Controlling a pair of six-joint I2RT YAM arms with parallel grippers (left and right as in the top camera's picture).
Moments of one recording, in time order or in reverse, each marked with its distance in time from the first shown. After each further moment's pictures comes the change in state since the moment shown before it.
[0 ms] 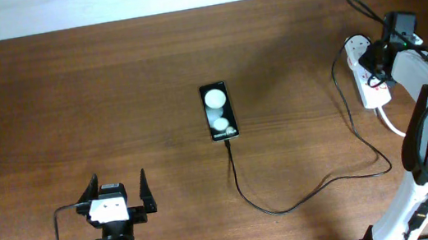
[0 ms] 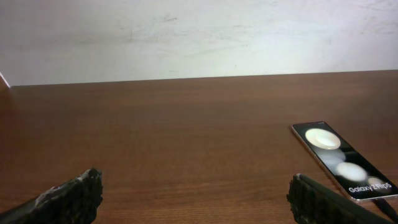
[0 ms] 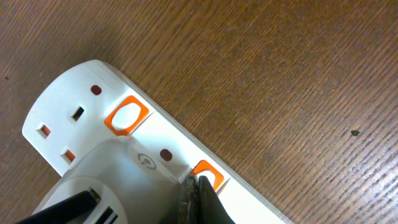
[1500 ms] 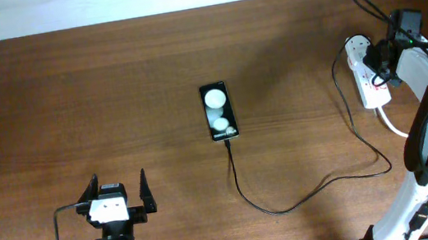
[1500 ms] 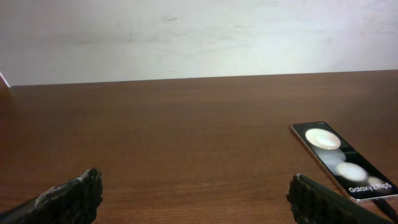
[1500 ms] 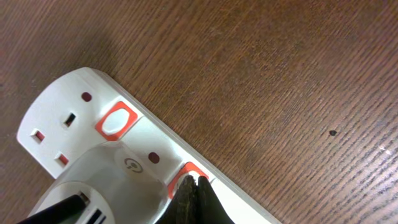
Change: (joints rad) left arm 0.000 0.000 0.000 0.000 0.000 0.000; right arm -0.029 -0.008 0.025 -0.043 -0.012 0.000
